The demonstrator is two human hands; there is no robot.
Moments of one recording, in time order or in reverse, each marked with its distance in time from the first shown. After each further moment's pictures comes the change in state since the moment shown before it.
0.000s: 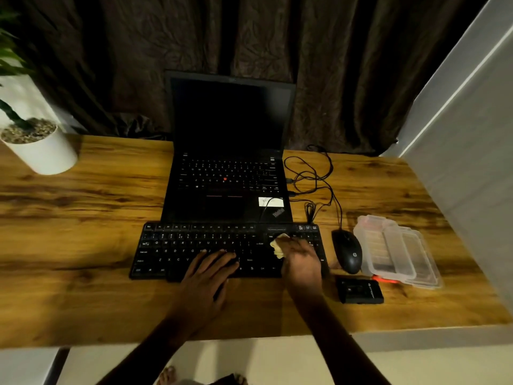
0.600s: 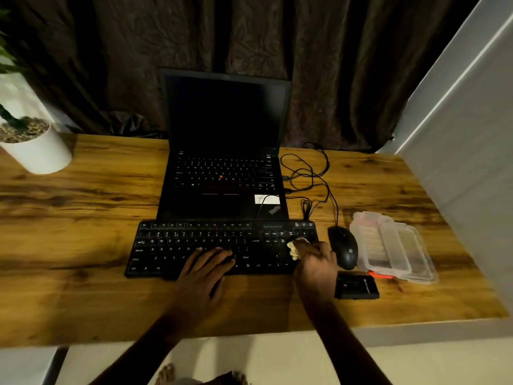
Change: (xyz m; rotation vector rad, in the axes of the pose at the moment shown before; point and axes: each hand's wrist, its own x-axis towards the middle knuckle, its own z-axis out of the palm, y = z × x) left_hand -0.001 0.000 0.000 0.010 -0.031 -0.023; right_hand -0.019 0.023 -0.013 -0.120 0.104 0.184
